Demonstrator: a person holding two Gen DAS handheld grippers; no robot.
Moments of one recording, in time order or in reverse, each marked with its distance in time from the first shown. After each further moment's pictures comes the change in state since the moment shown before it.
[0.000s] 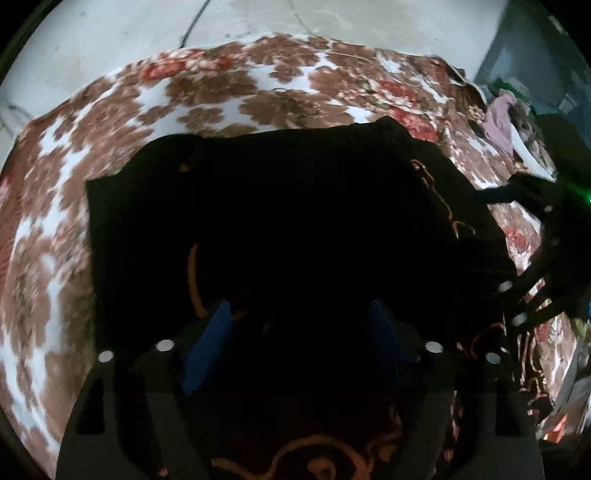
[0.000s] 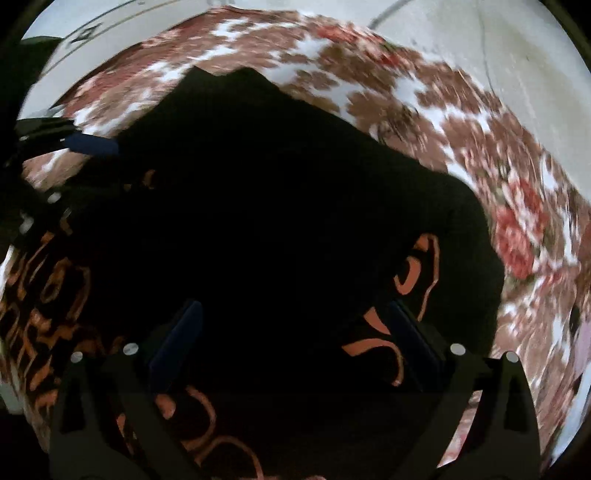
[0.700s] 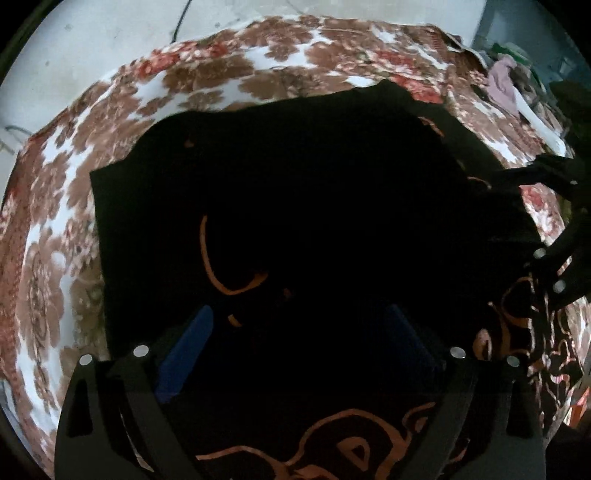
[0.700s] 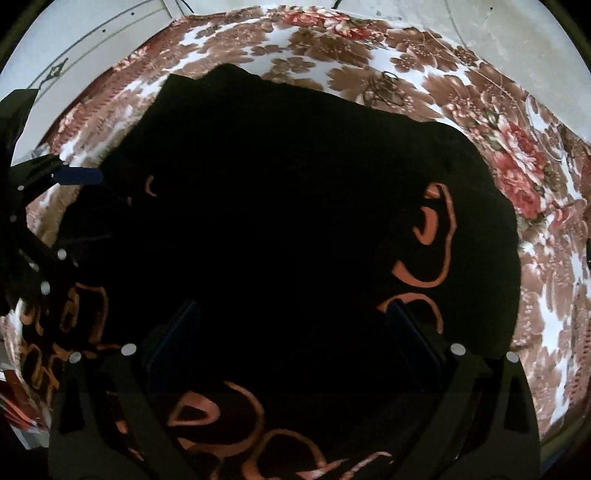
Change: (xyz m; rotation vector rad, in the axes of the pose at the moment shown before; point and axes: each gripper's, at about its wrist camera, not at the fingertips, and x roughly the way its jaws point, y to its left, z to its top) left arm -0.004 -0.002 -0.031 0.092 0.063 0.062; right arm -0.012 0.016 -0.023 0.173 0.019 0.047
